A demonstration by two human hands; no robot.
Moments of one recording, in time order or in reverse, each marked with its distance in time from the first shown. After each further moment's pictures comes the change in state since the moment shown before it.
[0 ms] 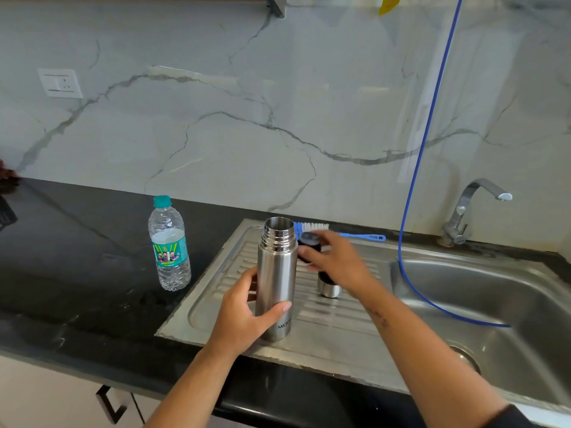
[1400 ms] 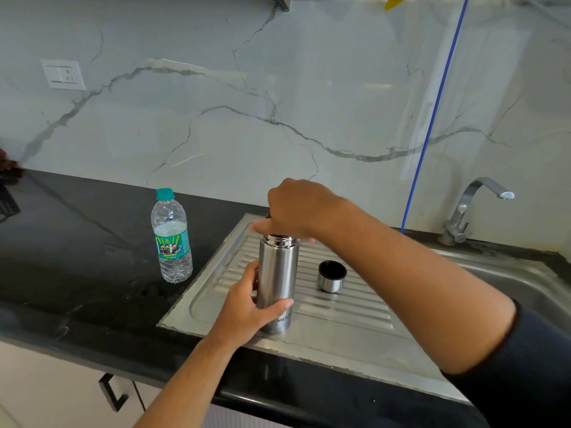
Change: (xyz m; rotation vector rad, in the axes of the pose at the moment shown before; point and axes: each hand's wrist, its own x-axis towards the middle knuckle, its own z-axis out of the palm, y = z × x) left_hand 0.004 -0.001 0.003 -0.037 -0.111 -0.095; right_hand -0.003 -0.160 0.031 -1.317 -0.304 -0.342
